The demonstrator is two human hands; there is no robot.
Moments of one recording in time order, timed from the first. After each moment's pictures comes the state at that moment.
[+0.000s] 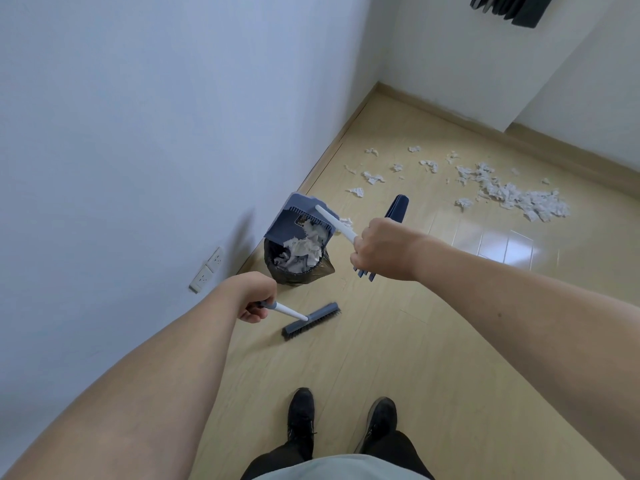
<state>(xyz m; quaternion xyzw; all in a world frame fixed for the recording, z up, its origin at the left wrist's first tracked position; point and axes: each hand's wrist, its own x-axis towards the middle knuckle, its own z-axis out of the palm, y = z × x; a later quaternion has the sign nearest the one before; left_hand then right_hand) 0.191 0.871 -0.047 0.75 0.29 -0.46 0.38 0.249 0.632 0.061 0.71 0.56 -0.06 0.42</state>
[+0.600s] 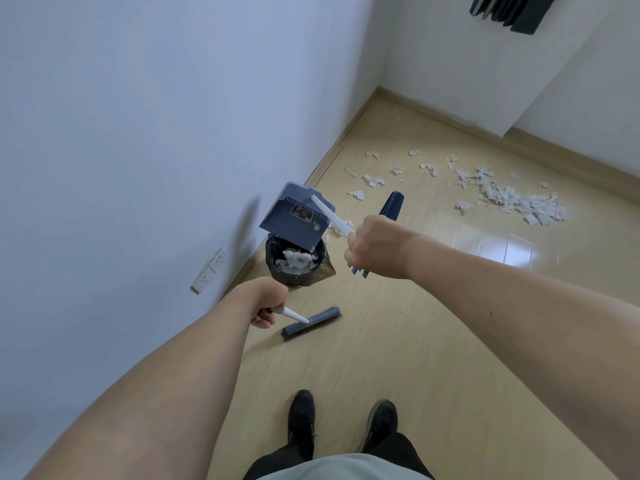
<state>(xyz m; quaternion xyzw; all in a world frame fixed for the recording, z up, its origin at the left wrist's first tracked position) 0.186 0.856 -0.054 0.76 0.28 -0.48 0.34 0.243 0.647 0.071 0.73 0.54 -0.04 0.43</state>
